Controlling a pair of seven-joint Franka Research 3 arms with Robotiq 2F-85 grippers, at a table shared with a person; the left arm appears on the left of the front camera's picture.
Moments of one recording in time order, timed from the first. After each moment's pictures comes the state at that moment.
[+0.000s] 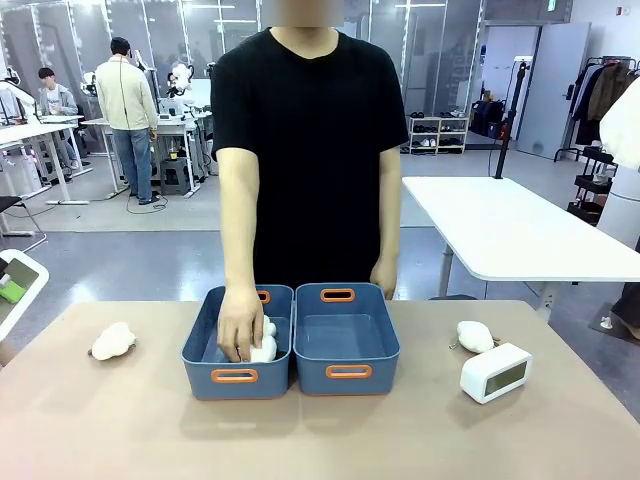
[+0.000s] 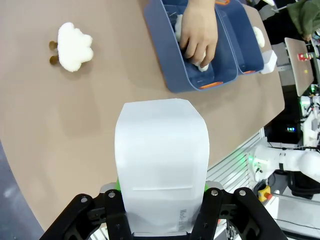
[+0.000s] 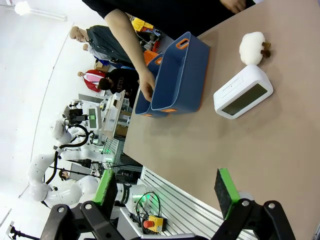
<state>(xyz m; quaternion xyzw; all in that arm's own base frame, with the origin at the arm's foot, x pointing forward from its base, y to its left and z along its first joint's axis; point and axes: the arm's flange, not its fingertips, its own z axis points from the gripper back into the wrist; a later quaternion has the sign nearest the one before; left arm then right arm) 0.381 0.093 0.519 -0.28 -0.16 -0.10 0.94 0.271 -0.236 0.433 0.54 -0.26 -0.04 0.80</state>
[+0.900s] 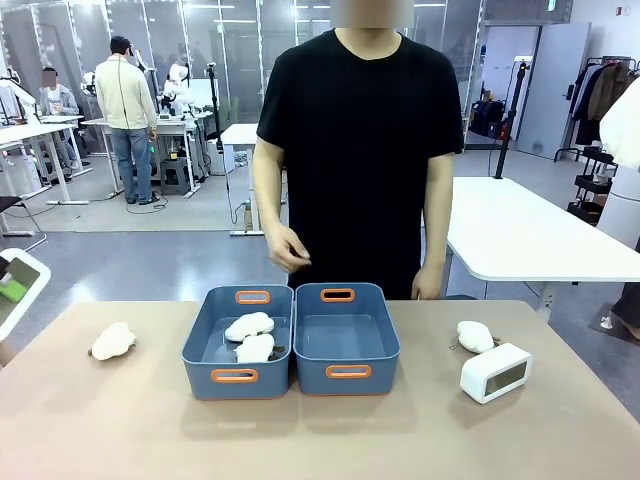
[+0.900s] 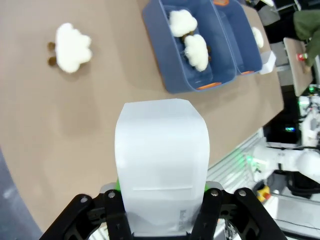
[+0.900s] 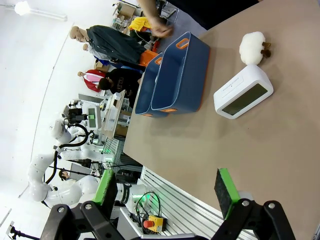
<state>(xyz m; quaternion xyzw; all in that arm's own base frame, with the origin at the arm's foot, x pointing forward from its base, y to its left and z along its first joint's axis) 0.385 0.077 0.527 -0.28 -0.16 -0.11 0.94 0.271 -0.235 0.433 0.54 -0.26 -0.04 0.80</state>
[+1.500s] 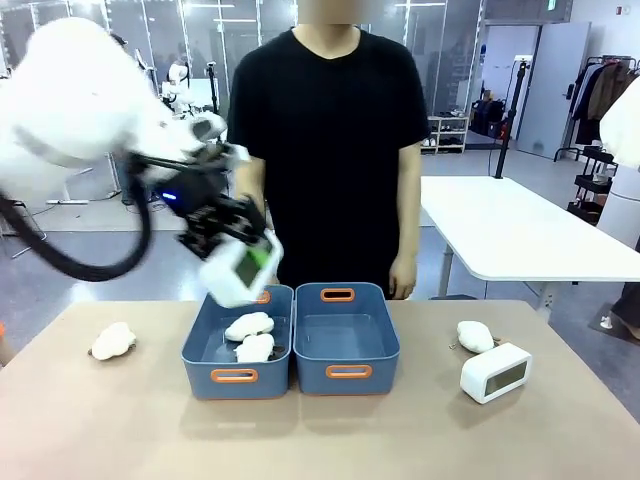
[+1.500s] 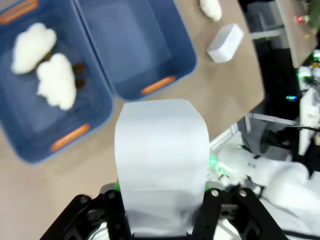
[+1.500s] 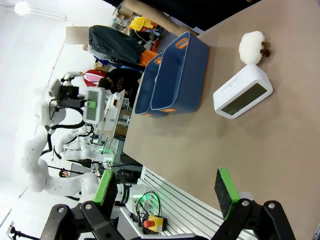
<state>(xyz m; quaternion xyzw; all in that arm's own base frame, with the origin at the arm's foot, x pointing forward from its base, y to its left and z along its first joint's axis) 0.456 -0.292 0.556 -0.25 -0.06 -0.17 0.95 0.272 -0.236 0.433 0.54 -0.26 -0.04 0.80</state>
